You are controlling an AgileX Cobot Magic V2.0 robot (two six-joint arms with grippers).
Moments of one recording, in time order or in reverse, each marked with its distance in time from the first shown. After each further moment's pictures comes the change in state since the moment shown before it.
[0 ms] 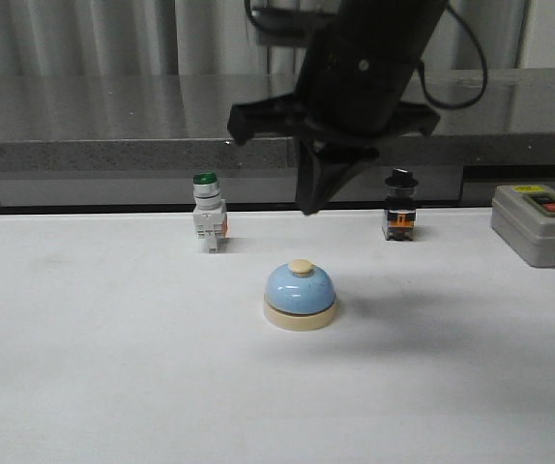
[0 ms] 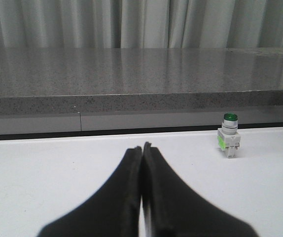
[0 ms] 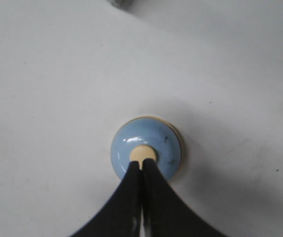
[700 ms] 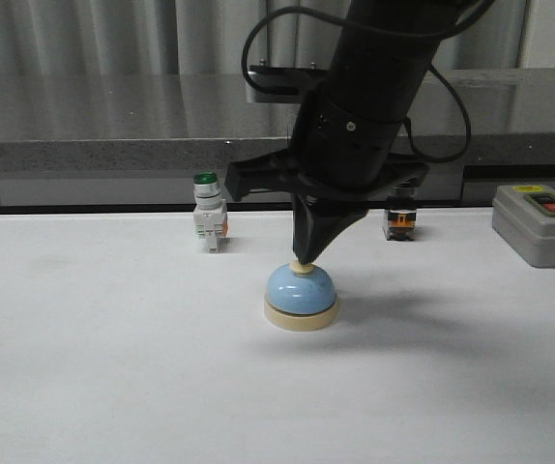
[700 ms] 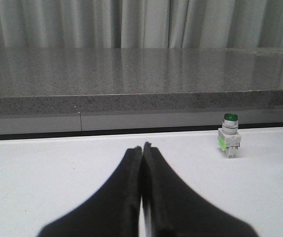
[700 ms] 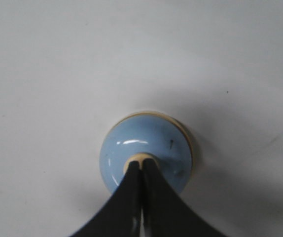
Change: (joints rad) left arm 0.000 0.000 -0.001 0.000 0.000 0.000; right arm 0.000 0.116 0.024 0.032 -0.059 0.000
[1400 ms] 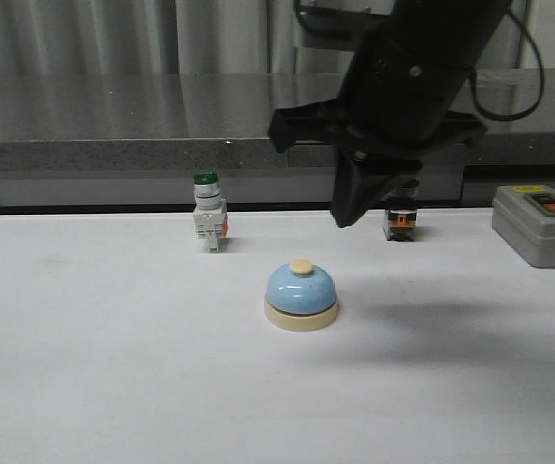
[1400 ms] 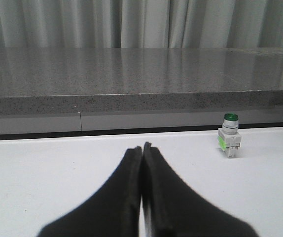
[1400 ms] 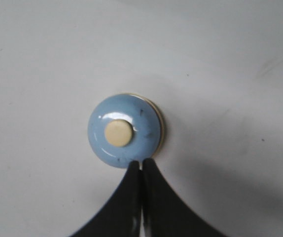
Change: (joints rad) left arm 0.000 0.000 0.001 0.000 0.000 0.000; right arm -0.035 -0.152 0.090 -0.002 0.000 0.000
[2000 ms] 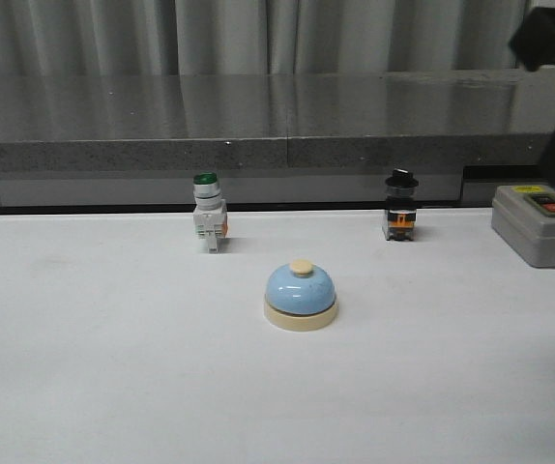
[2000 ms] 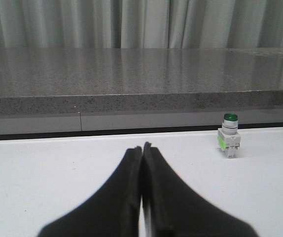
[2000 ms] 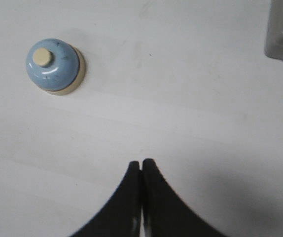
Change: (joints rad) left arm 0.000 0.000 0.000 0.000 0.001 0.000; right arm -0.189 -0.518 0.386 0.000 0.025 0.002
